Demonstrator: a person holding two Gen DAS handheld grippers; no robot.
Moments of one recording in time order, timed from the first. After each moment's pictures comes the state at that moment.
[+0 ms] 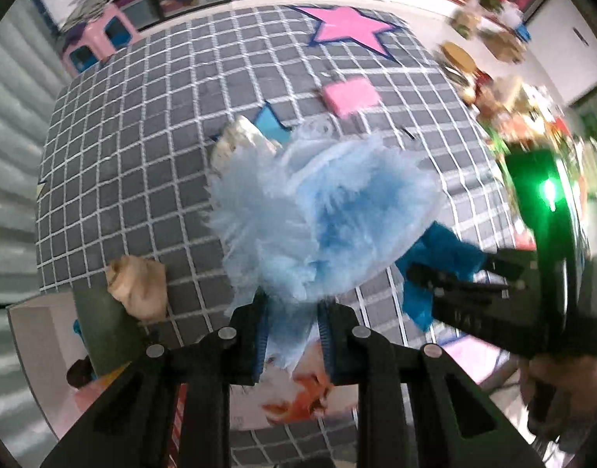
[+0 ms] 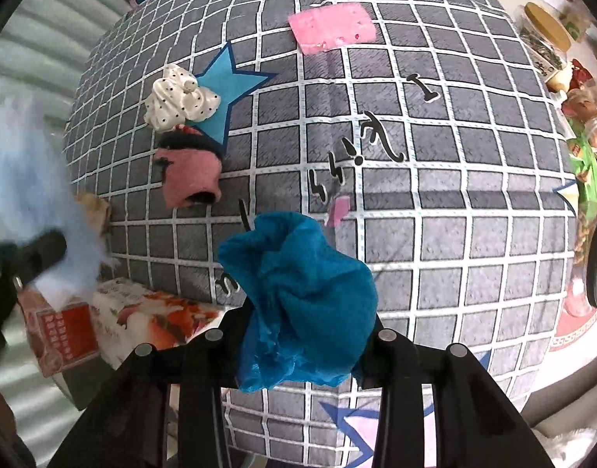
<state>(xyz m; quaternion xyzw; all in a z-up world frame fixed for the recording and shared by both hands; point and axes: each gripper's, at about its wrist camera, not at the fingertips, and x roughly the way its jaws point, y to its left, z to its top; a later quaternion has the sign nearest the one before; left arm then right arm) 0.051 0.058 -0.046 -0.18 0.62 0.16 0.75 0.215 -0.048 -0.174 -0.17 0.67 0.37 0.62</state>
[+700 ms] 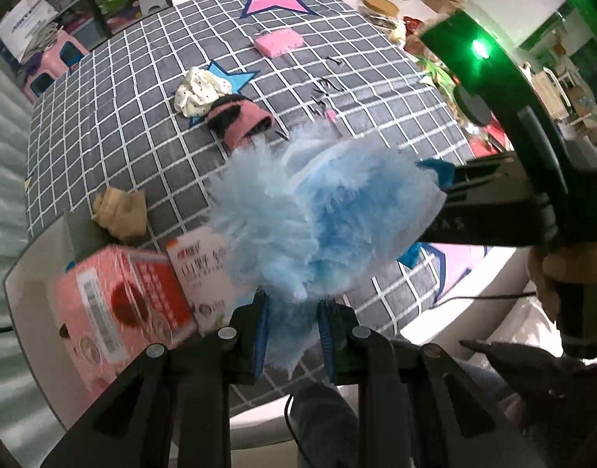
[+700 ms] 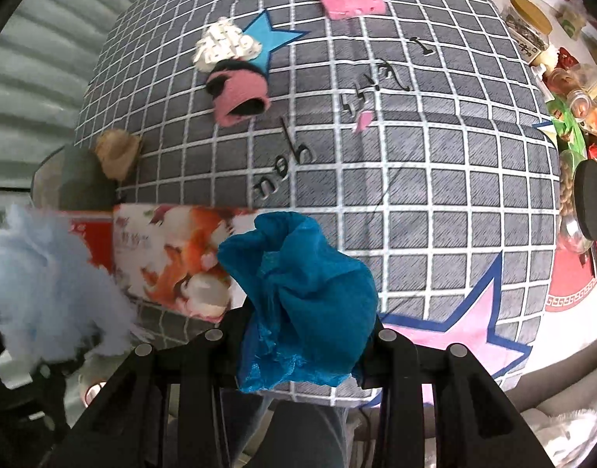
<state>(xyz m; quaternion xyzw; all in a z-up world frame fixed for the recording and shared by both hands) -0.045 -0.005 -0.031 -0.12 0.64 0.06 0.76 0.127 -0.091 -0.139 -0.19 0.67 0.36 0.62</state>
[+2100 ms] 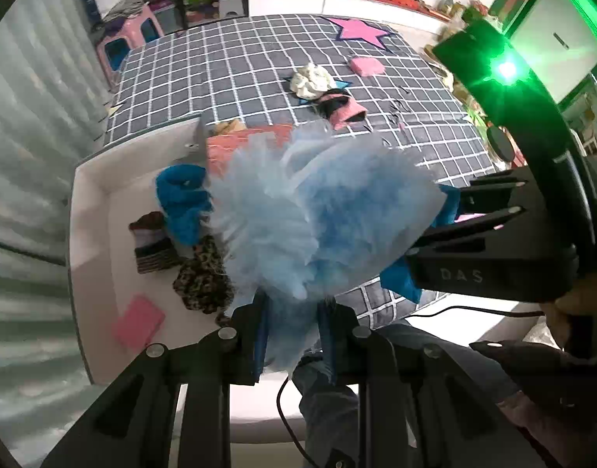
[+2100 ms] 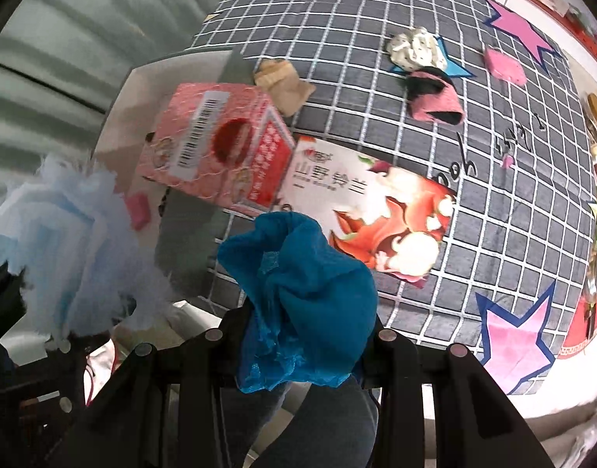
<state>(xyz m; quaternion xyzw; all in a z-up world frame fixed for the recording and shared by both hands) -0.188 0.047 -0.006 -0.19 0.57 0.16 0.78 -0.026 -0.019 -0.088 -0.27 0.60 0.46 0.59</state>
